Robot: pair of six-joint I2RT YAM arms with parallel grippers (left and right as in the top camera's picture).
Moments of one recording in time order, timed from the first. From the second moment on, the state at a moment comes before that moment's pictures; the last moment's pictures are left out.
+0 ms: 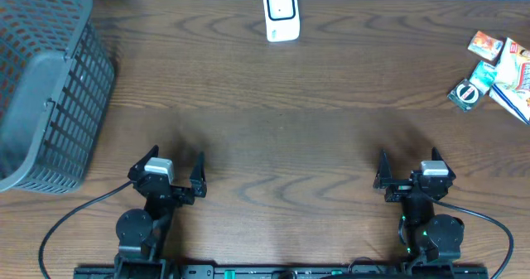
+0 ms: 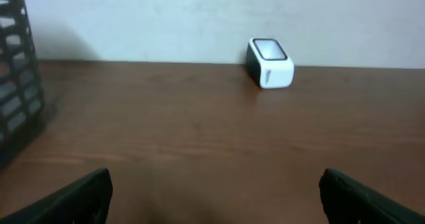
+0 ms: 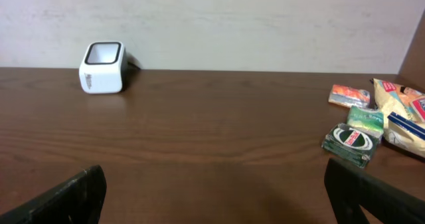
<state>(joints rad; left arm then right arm) -0.07 0.06 0.01 -0.06 0.13 -0.10 0.04 0.01 0.01 -0.07 0.03 -0.01</state>
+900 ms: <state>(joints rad) -0.06 0.01 0.01 -0.10 0.09 -0.06 0.04 0.01 0.01 -0.07 0.03 -0.01</state>
